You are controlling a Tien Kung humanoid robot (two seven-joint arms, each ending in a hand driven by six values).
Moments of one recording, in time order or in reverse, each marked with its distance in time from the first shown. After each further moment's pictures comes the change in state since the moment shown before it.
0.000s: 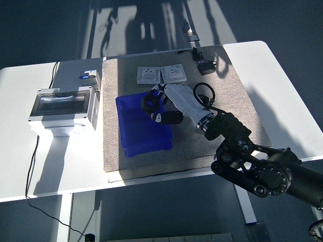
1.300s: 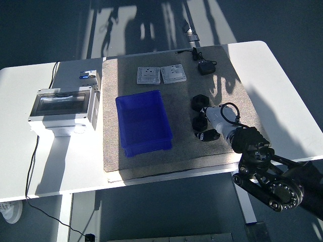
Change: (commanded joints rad) left arm 0.007 -0.011 0.008 0.000 -0.005 -0.001 -0.005; right arm -0.183 -0.053 0.192 -0.084 -0.276 0.182 -0.212
